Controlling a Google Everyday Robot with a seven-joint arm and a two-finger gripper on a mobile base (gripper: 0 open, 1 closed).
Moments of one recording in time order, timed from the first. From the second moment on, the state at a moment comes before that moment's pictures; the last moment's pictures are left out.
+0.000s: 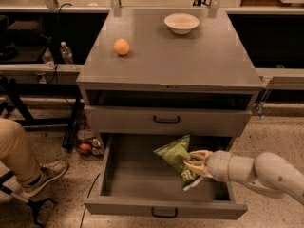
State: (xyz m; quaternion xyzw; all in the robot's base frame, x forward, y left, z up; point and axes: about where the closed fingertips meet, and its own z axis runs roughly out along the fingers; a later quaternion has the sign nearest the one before) arm 0.509 -0.141 0.566 -0.46 0.71 0.25 0.47
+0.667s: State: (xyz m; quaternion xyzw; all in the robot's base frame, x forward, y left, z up) arm 0.479 -0.236 0.727 -0.43 0.72 0.08 0.54
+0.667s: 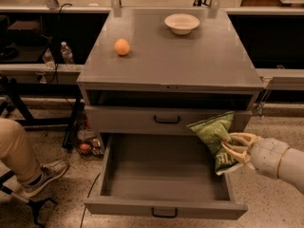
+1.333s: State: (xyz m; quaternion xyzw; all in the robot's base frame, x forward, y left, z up) arm 0.502 -0.245 0.768 -0.43 0.70 0.05 0.57
